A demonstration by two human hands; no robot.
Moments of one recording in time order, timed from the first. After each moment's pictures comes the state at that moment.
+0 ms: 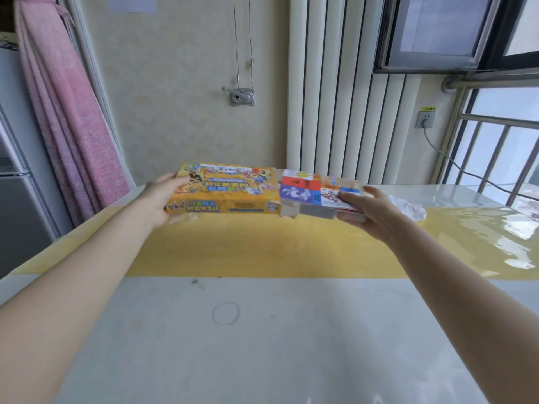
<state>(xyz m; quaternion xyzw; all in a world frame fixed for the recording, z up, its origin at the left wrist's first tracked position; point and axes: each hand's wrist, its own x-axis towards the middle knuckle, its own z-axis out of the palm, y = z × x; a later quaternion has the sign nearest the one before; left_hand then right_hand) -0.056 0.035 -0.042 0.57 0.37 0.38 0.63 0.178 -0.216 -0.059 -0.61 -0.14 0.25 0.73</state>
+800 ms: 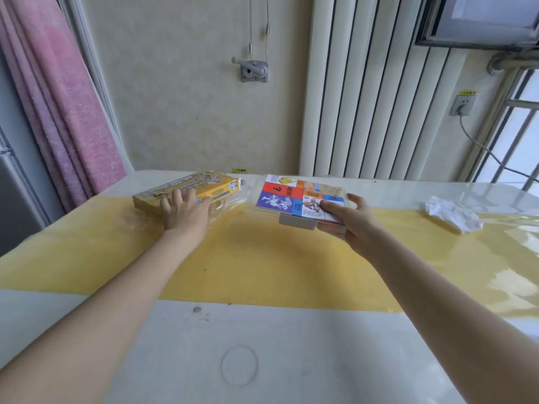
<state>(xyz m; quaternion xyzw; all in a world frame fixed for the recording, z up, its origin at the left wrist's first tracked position) 0.003 0.103 -0.138 0.87 0.46 0.13 -0.12 0.181 -0.107 -0.105 -0.61 -0.14 0.30 0.72</state>
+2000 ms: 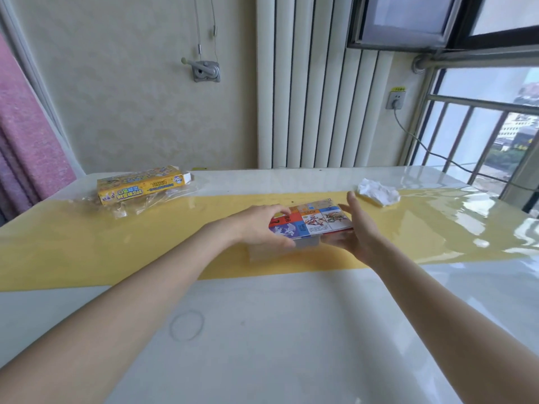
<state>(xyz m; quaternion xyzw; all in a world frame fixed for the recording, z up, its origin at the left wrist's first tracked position) 0.072 -0.070 -0.094 0.96 0.13 -0.01 0.25 0.197 -0.230 -0.119 -0.62 -0.10 0.30 0.71</state>
